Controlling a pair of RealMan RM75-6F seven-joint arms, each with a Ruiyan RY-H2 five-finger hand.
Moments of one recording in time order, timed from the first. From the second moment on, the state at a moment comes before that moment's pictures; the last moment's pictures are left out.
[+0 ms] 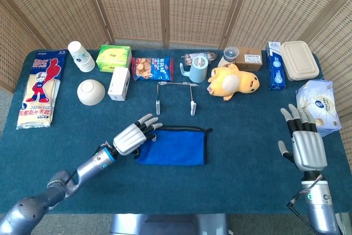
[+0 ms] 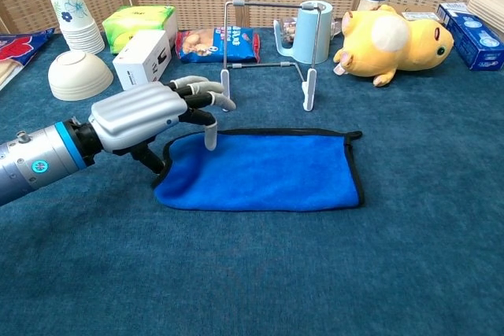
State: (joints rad) left arm -0.76 -1.97 0.12 -0.51 1.79 1.32 -0.38; right arm 0.24 -1.14 0.15 -1.88 -1.30 1.45 -0.33
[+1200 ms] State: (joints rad) left arm -0.83 -1.69 -0.09 -1.11 1.66 1.39 -0.29; right arm 0.22 -1.16 0.17 -1.79 -1.31 1.44 -0.19
